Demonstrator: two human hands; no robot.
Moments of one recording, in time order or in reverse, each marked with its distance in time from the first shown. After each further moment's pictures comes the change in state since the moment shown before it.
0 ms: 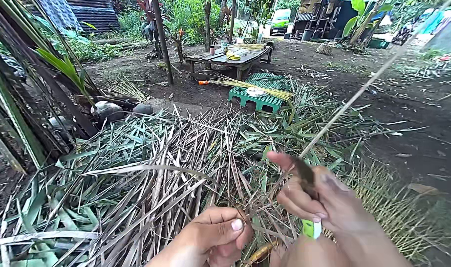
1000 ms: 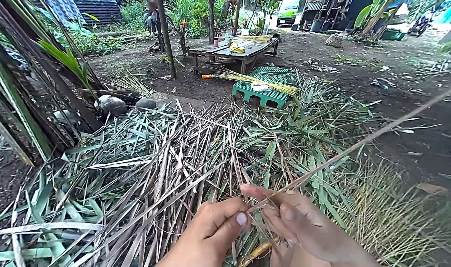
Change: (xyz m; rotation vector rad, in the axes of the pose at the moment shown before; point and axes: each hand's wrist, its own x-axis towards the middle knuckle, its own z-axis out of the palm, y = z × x) left_hand 0.006 -0.006 -0.001 0.808 0.203 0.348; right_hand -0.009 0.028 0.010 -0.321 -0.022 -0.086
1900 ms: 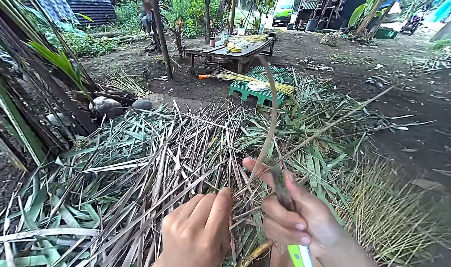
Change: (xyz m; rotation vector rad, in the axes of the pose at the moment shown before) left_hand 0.004 -0.007 0.007 1.287 0.523 0.365; right_hand 0.006 -0.005 0.008 0.989 0.144 0.266
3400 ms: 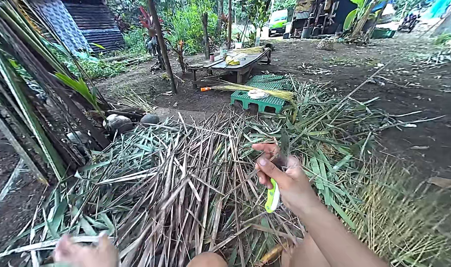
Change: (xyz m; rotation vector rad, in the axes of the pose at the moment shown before) left_hand -0.190 -0.148 -0.055 0.067 0.224 -1.071; right_hand 0.029 -0.008 -0.012 -0.853 0.534 -0.483
